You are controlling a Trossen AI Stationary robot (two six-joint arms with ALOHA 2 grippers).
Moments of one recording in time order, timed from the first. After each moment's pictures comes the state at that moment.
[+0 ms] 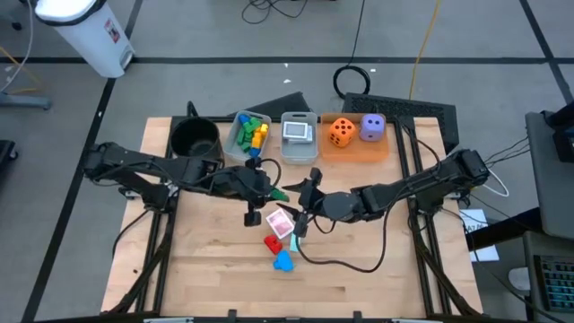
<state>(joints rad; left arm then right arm) -0.16 1.41 1.30 -0.57 -0.19 -0.05 0.30 1.59 1.20 0.13 0.57 0.09</state>
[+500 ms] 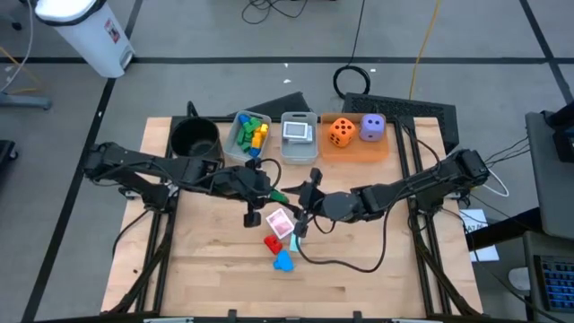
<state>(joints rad) -0.16 1.41 1.30 -0.57 -0.16 -0.07 0.30 1.59 1.20 0.12 0.57 0.09</state>
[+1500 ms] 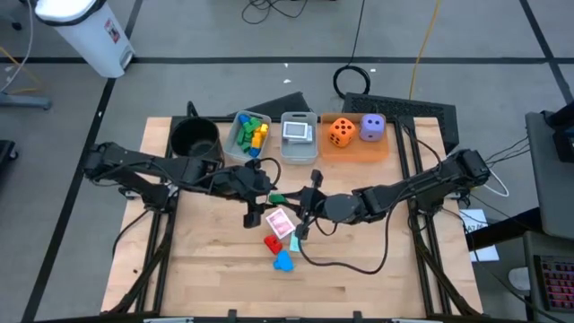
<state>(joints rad) -0.16 1.40 1.30 -0.57 -0.15 -0.11 0.31 1.58 1.20 0.12 0.57 0.11</state>
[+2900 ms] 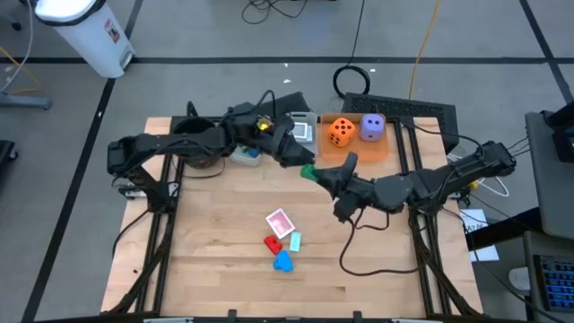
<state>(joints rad) 0.26 1.60 1.30 0.39 0.66 -1.41 0.37 1.27 1.20 -0.06 0.76 -1.16</state>
